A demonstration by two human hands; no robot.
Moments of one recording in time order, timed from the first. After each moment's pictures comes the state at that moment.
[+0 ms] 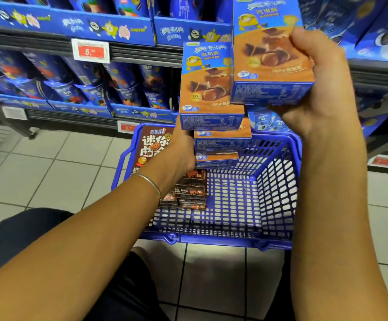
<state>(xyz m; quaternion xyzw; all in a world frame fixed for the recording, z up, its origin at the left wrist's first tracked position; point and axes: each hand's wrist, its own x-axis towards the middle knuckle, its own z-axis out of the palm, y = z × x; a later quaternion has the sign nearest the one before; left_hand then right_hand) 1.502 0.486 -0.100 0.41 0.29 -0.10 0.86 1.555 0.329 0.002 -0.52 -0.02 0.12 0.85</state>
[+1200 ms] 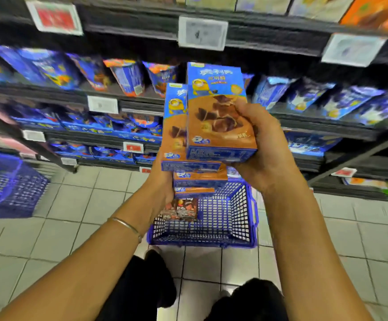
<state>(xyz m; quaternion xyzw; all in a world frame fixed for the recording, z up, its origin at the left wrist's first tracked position) 1.473 0.530 0.252 0.50 0.32 -0.04 0.80 1.523 0.369 0.365 -0.52 0.04 0.25 0.82</state>
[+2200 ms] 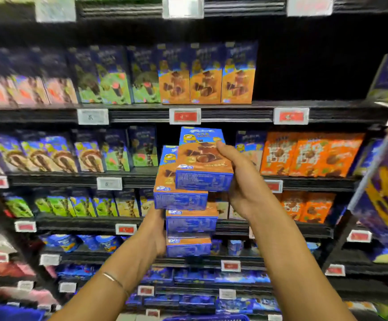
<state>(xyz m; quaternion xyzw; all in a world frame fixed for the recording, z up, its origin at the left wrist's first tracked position) 1.483 0.544 0.675 0.47 0.20 -0.09 0.86 1.512 0.371 0.776 -0.56 -0.10 0.14 0.81</state>
